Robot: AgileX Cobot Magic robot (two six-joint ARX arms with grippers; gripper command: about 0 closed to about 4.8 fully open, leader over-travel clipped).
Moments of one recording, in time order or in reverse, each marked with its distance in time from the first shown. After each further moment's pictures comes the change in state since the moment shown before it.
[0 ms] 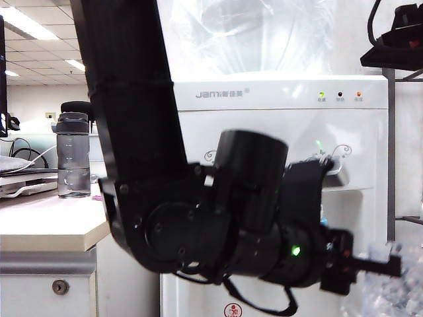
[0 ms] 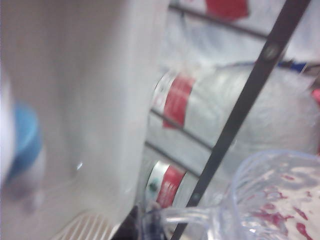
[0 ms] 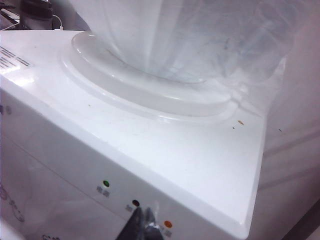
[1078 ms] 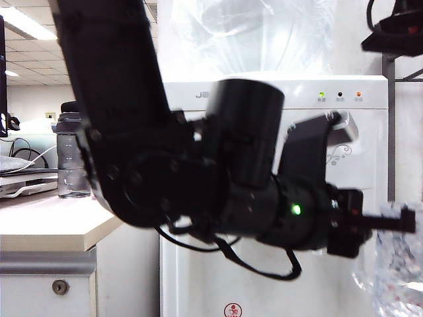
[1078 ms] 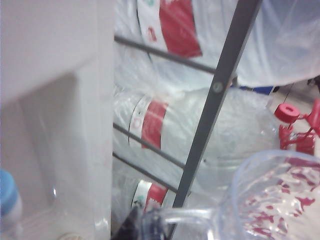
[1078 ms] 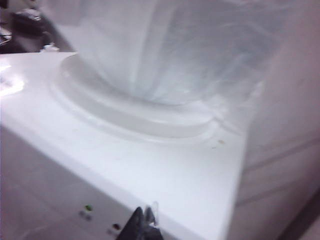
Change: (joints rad) left arm -0.033 -0.146 -0.092 0.001 0.019 0.024; right arm 0.000 -0.016 0.013 0.035 0.024 0.000
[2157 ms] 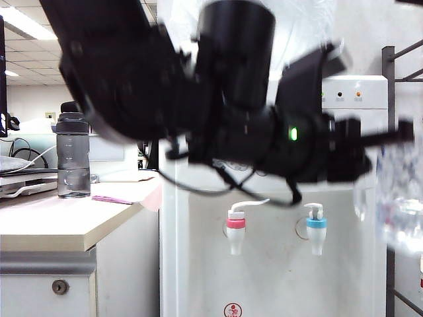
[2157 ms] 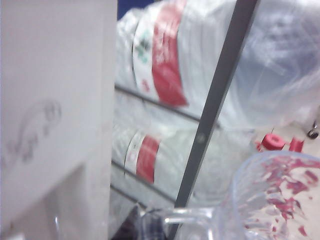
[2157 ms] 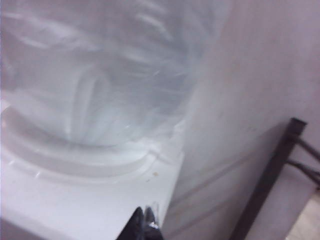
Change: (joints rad) left arm -0.001 -0.189 -0.012 -0.104 0.003 -0.003; right arm -0.002 -0.151 0.002 0.016 0.146 0.000
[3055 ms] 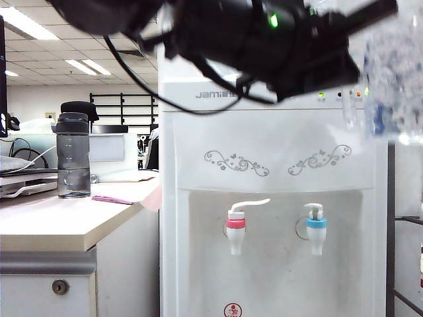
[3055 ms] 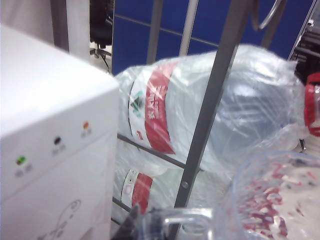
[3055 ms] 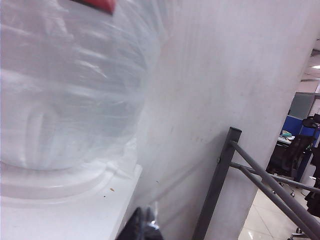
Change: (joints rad) left arm 0.001 -0.284 -0.002 -0.225 0.003 0.000; right arm 0.000 -0.208 0.000 -0.104 0.126 0.008
